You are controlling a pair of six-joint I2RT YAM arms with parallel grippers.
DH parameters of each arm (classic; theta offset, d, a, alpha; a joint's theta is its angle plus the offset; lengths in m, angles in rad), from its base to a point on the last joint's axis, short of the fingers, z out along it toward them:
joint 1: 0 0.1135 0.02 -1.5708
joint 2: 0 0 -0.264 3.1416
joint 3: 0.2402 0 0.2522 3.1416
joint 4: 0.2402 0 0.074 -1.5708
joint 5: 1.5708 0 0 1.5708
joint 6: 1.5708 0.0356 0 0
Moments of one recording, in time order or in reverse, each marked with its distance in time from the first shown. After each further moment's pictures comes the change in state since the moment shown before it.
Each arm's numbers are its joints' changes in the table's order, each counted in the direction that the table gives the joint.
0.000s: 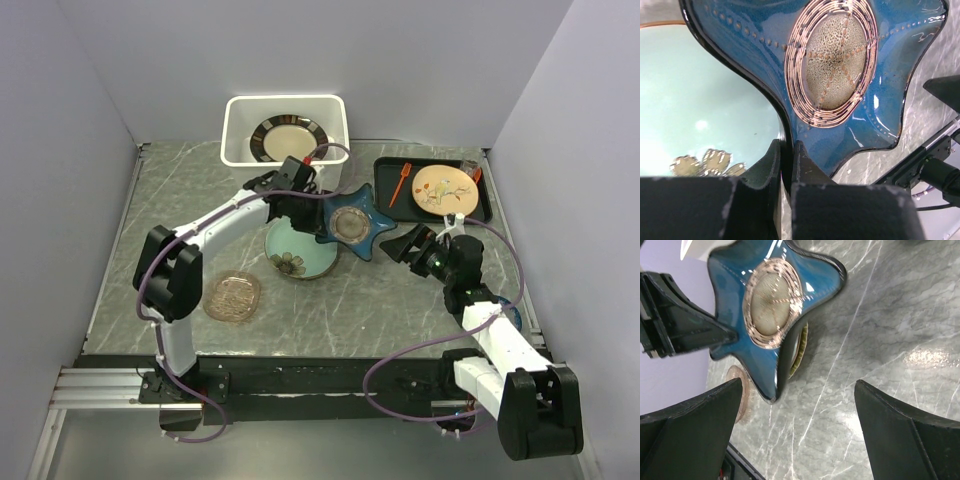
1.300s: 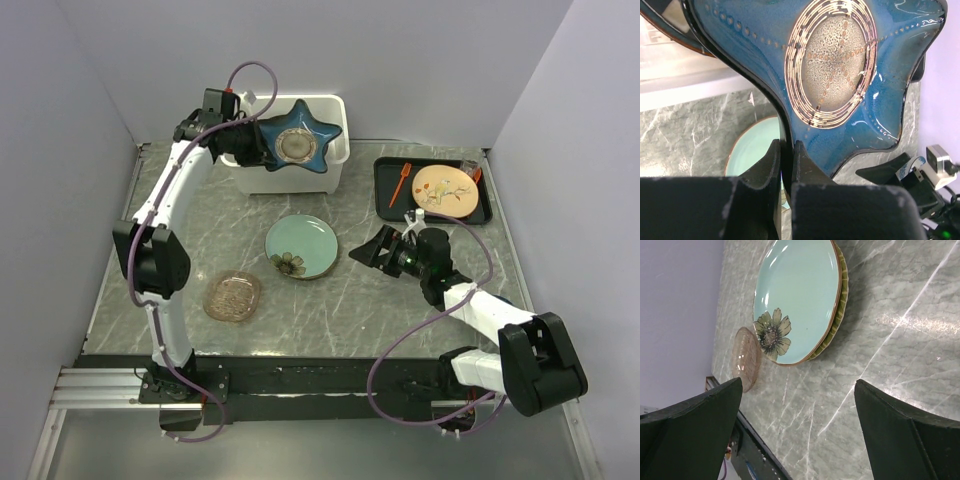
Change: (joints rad) left arm 0.381 0.105 0.495 0.225 0.105 -0.019; right arm 0.234 0.250 0.060 -0.135 -0.013 0.033
